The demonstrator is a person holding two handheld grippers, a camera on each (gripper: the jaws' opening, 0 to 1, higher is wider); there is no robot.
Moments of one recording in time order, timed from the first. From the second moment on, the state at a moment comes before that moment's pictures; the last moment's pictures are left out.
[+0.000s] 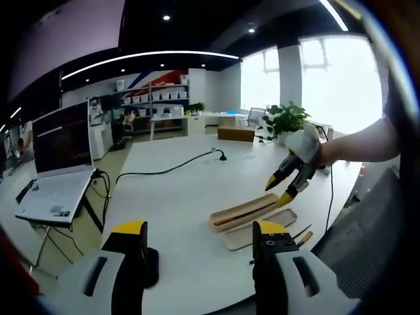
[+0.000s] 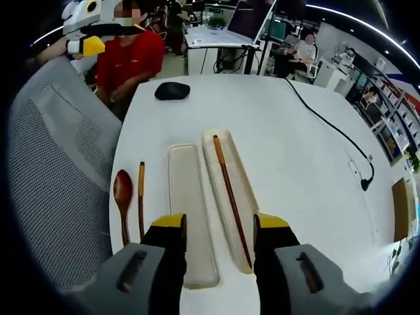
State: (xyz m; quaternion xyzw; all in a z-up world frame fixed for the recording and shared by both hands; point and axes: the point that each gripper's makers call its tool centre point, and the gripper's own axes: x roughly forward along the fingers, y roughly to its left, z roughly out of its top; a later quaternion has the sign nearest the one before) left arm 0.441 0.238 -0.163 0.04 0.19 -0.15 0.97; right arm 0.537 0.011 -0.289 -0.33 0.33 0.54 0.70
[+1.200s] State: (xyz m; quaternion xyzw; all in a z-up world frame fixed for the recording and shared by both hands) left arm 0.439 0.235 -0.165 0.05 0.20 -0.16 0.97; right arm 0.460 -0.003 -0.312 -0.33 0.36 0.56 0.66
